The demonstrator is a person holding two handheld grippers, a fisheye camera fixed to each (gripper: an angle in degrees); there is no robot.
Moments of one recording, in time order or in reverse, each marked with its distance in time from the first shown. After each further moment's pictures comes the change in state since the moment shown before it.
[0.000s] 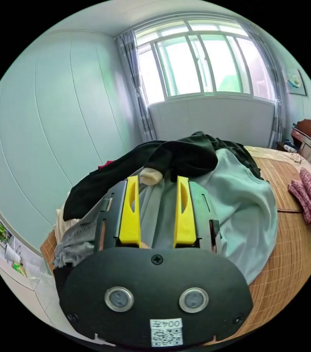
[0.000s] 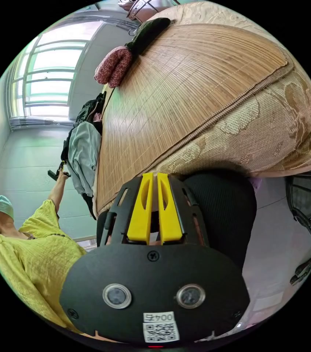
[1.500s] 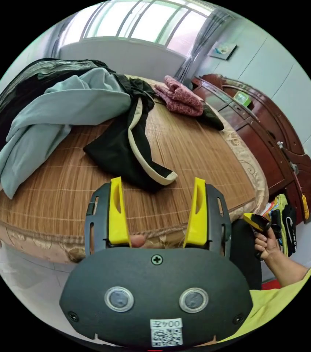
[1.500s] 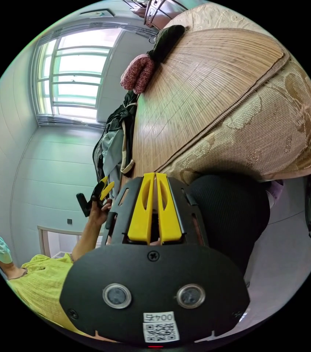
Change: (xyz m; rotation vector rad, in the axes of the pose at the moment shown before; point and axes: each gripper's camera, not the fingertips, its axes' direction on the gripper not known) left arm 0.129 0.229 -0.360 -0.441 0.790 0.089; right arm 0.136 0.002 -0.123 0.054 -0.214 -0.093
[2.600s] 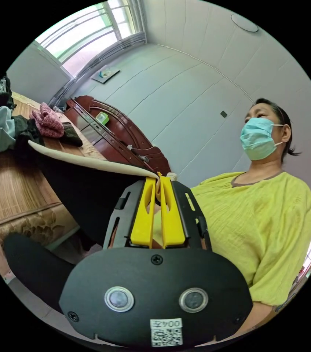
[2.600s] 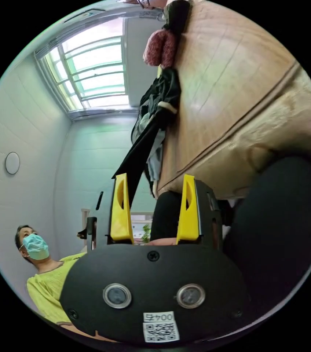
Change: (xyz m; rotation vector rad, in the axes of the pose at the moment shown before) left arm -0.068 0.179 -0.307 0.176 1.070 0.310; right arm 0.001 -0.011 -0.025 -0.212 -0.412 0.011
